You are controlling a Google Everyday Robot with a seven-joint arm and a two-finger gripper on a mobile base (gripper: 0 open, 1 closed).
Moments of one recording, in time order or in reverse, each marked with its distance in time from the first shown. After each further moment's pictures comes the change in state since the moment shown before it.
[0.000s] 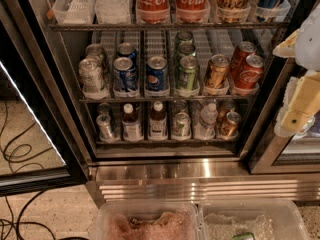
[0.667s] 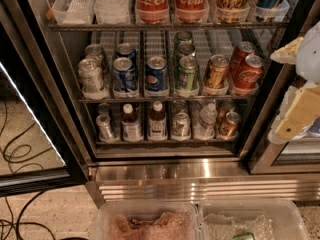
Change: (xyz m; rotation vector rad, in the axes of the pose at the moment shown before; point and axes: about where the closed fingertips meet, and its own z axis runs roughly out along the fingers) arm -0.006 0.008 0.009 0.031 -0.107 0.001
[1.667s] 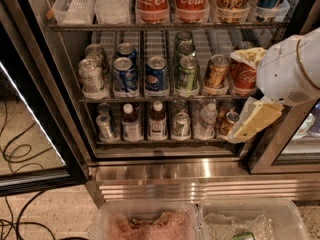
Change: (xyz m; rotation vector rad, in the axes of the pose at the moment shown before) arm -0.053 -0.002 0.043 0.115 -0.264 -0.166
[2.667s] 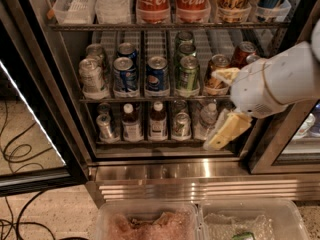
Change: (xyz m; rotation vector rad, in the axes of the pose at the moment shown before) arm -0.003 0.014 0.059 -0.075 -0.067 0.100
